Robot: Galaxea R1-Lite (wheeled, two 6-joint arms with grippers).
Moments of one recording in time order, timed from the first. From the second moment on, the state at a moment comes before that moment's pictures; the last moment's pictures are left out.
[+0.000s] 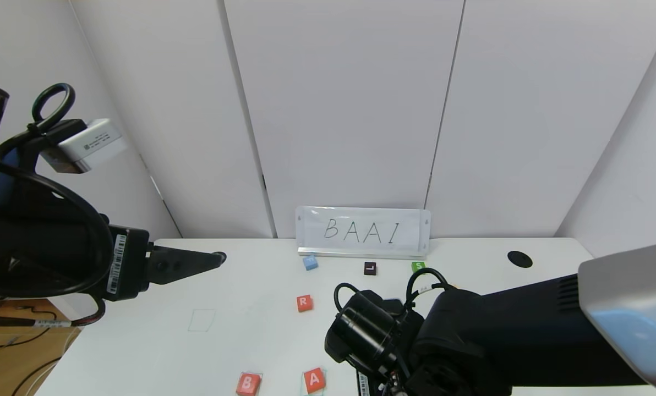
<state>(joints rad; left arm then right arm) -0.40 1.30 -1.17 0.50 0.02 -0.14 0.94 2.14 -1.33 0.46 -0.24 0.83</state>
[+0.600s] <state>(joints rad) -0.41 1.29 -1.17 0.49 0.02 -0.14 0.94 2.21 -1.31 0.39 -0.24 0.80</state>
